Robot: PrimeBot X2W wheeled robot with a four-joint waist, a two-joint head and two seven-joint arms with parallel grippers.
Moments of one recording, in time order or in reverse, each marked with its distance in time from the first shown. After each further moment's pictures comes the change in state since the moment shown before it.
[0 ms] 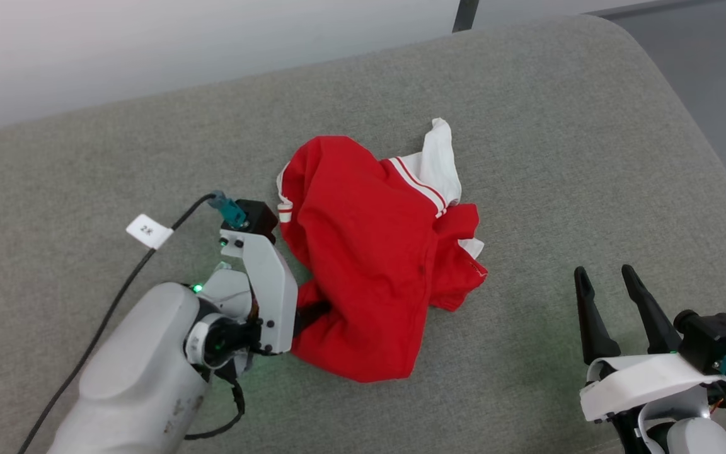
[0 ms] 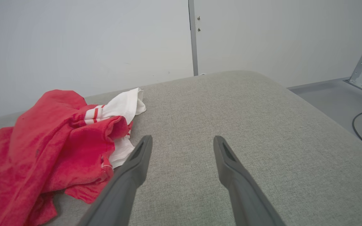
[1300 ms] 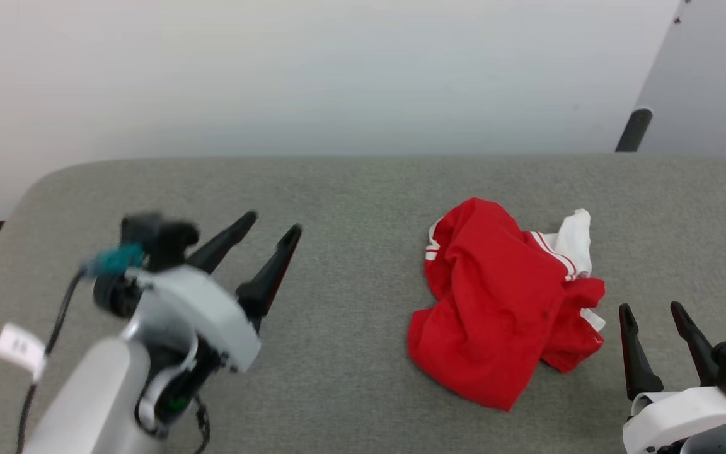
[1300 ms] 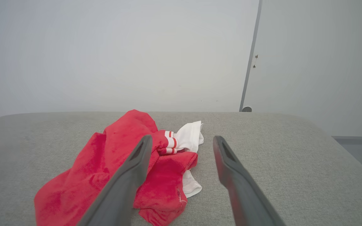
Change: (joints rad) left arm 0.284 0.071 0.224 -0.441 0.188 -0.078 -0.590; right arm 0.140 -0.006 -0.111 -0.155 -0.127 0.000 0.127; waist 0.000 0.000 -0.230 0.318
